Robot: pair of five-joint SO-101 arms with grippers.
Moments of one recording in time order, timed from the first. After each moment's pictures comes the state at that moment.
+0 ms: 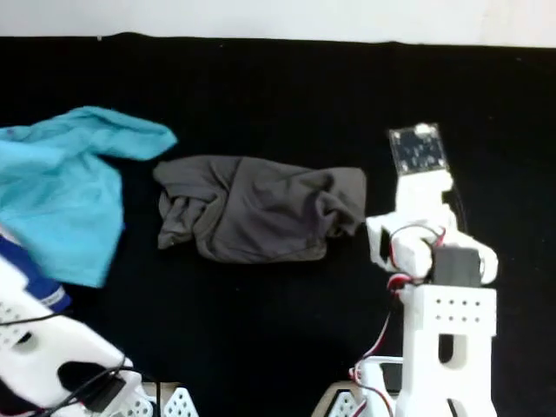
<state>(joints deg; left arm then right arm) -63.0 32.0 -93.0 99.4 -22.2 -2.3 -47.4 37.8 72.6 14.0</state>
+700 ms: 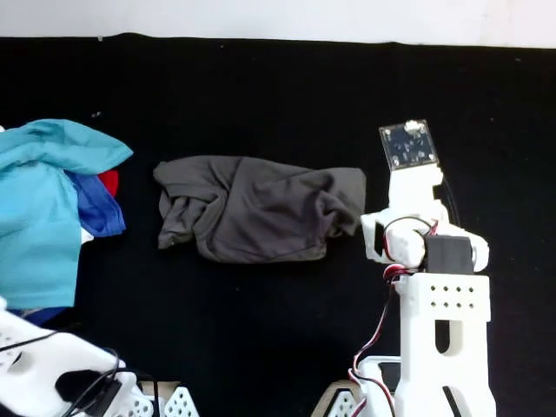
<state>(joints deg) -66.9 25.6 -93.1 98.5 -22.5 -3.2 -45.3 37.8 71.5 14.0</state>
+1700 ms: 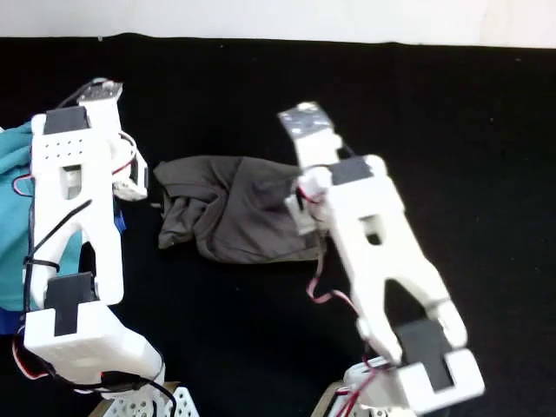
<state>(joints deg) -17.8 7.3 -1.4 84.5 -16.0 -23.0 -3.5 17.4 68.1 9.0</state>
